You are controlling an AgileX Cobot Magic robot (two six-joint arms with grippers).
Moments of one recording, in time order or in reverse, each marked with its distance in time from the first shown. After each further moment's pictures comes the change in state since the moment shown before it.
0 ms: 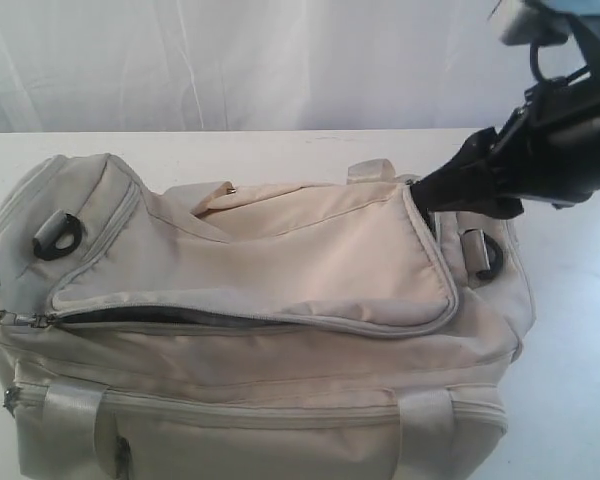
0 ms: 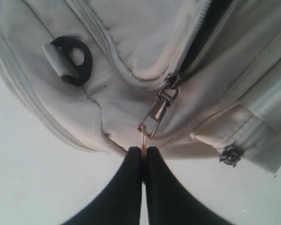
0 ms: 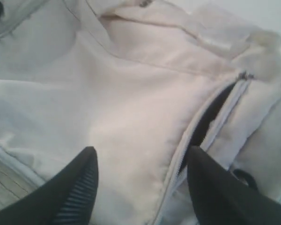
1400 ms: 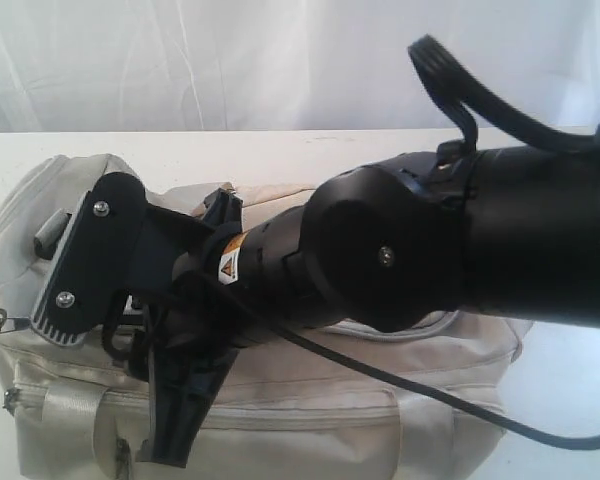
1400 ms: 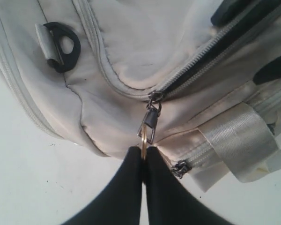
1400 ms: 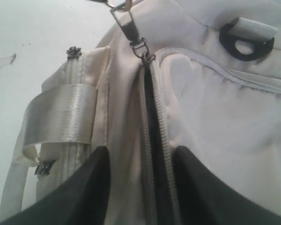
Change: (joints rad) left arm 0.000 -0.029 -0.069 -0.140 0.025 -0.225; right arm 0.834 0.354 -0.069 -0.323 -0.518 -0.104
